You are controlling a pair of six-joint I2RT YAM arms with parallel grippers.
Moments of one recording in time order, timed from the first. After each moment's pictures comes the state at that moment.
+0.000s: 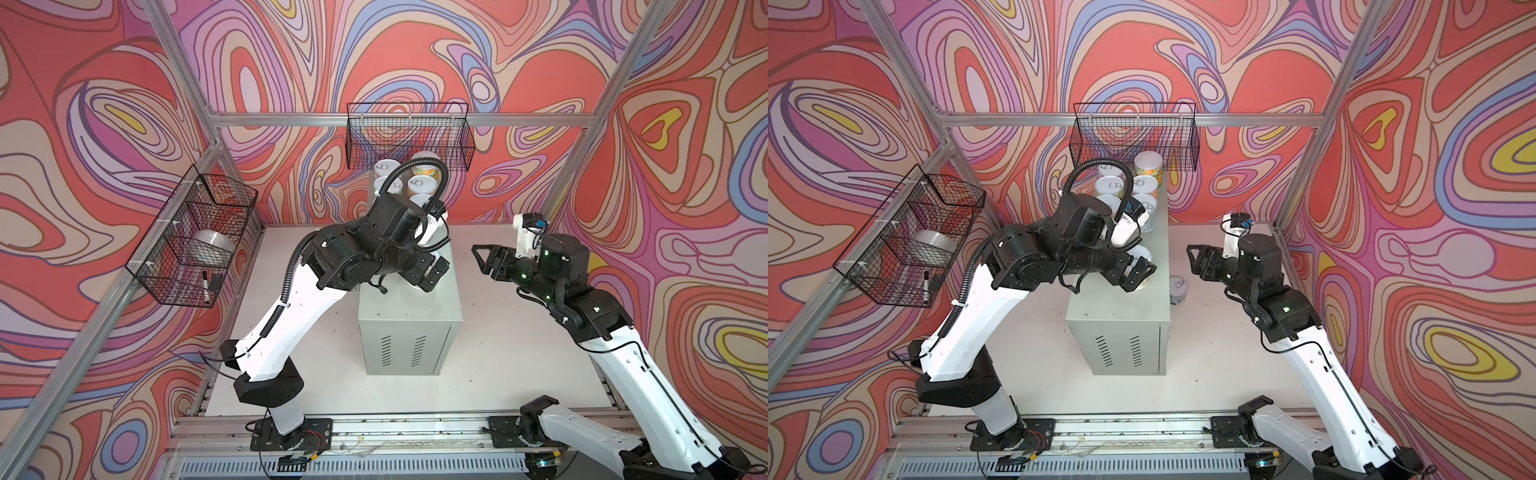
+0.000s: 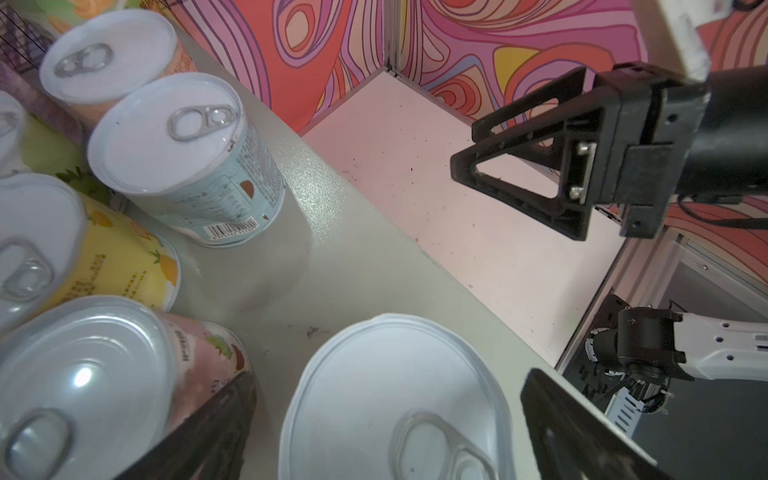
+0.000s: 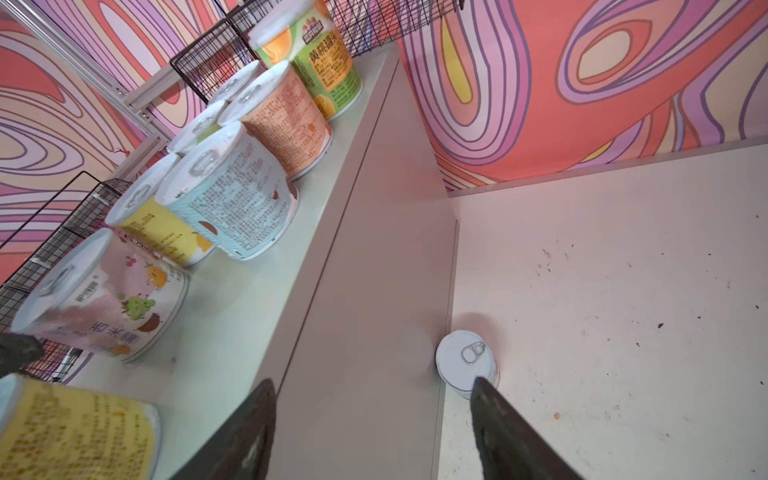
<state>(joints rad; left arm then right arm) -0.94 1.74 2.42 -1.31 -0.10 -0.09 0.35 1.02 1.28 -0.59 -0.09 0.46</state>
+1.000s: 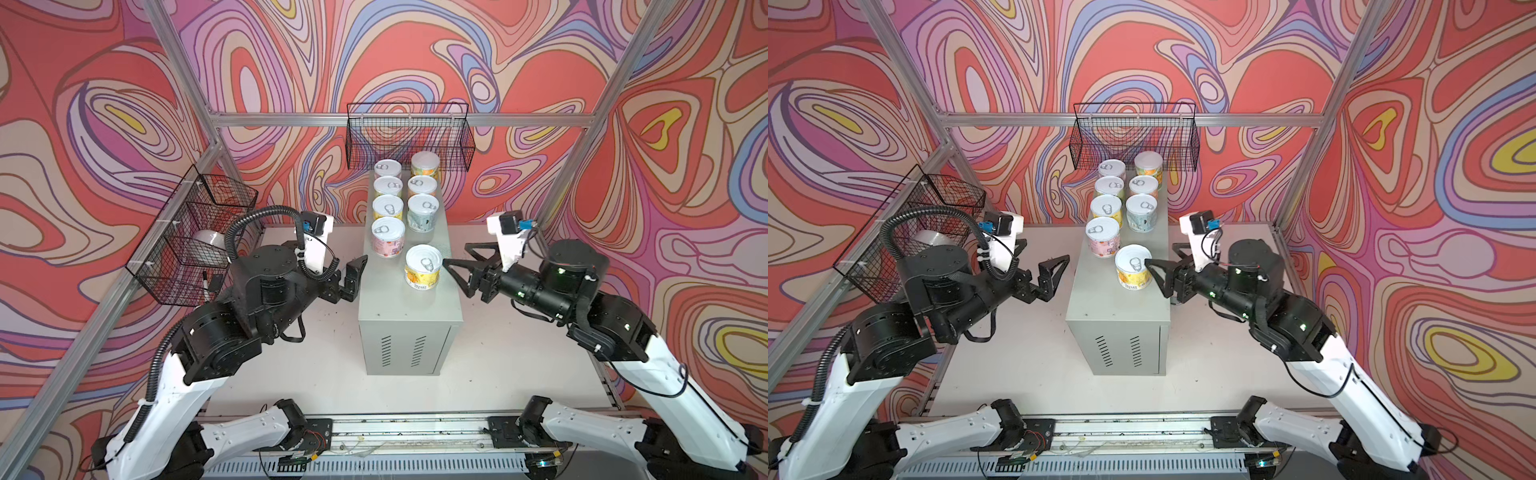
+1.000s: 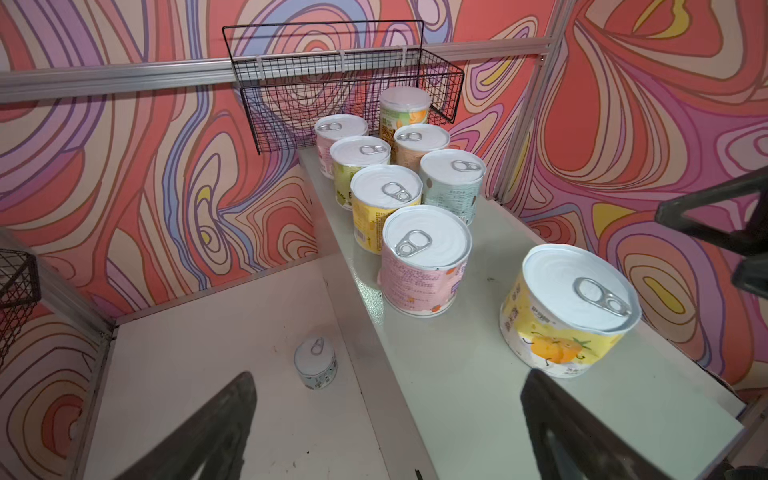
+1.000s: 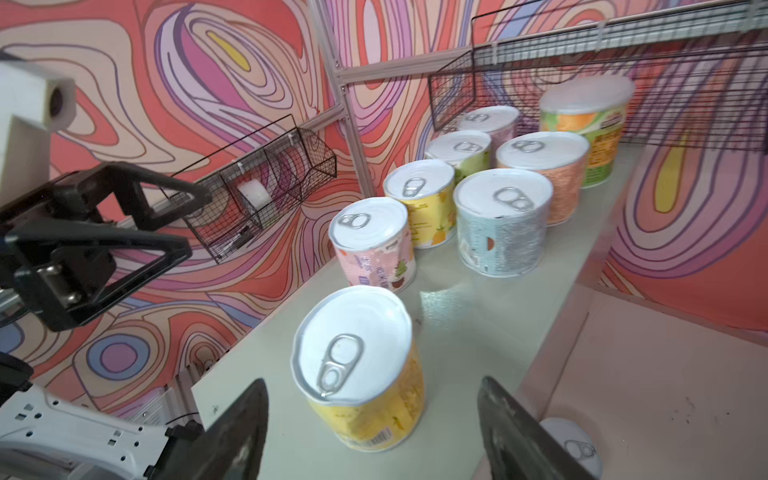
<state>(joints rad) -0.82 1.03 1.66 -0.92 -0.37 -0.17 0.83 1.05 1.51 -0.64 0.02 0.23</state>
